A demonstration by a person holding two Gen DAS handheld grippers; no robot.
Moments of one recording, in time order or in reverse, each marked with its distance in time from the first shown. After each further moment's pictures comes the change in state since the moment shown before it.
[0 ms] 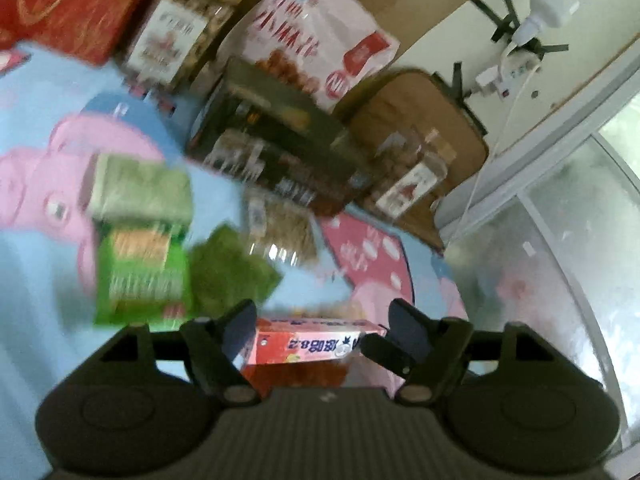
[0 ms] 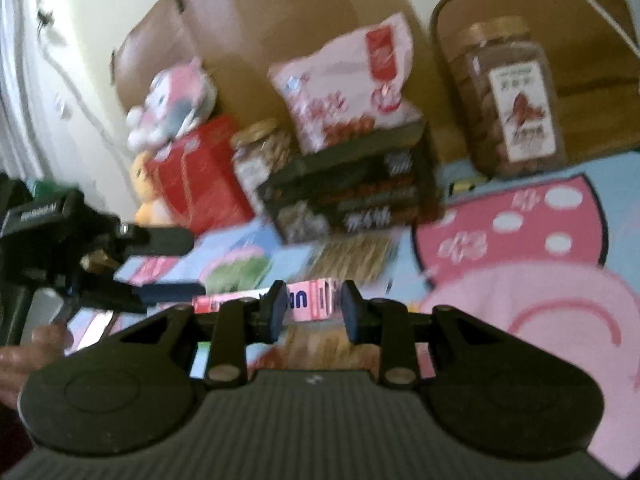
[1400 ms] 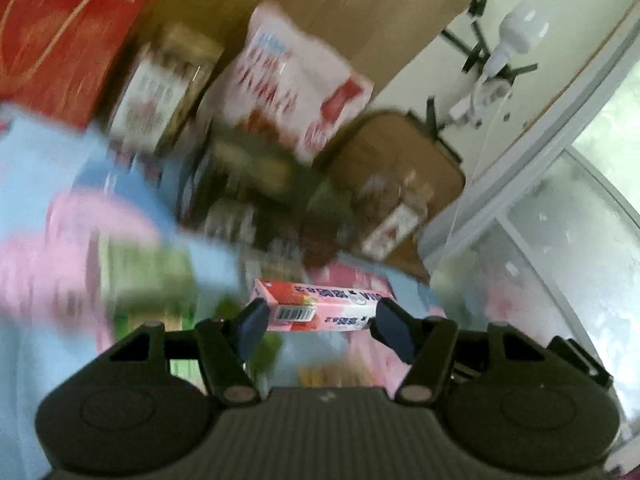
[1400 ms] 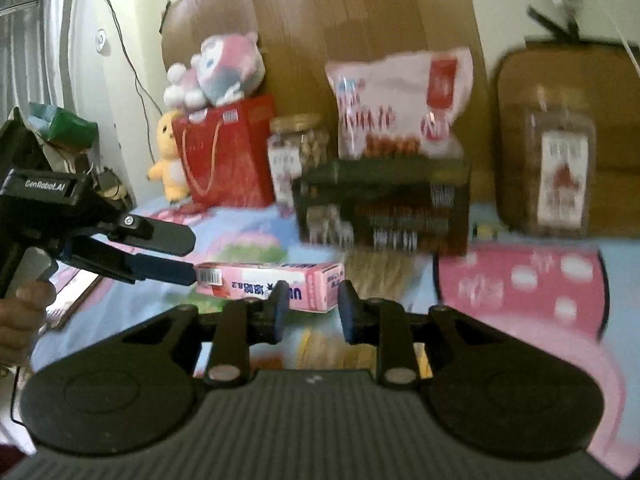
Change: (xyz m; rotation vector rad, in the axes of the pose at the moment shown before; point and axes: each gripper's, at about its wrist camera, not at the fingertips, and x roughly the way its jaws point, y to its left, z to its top) left arm -0.016 -0.001 0.047 0.126 -0.127 -0.047; right arm 0.016 0.033 0.030 -0.268 -0.083 -0.036
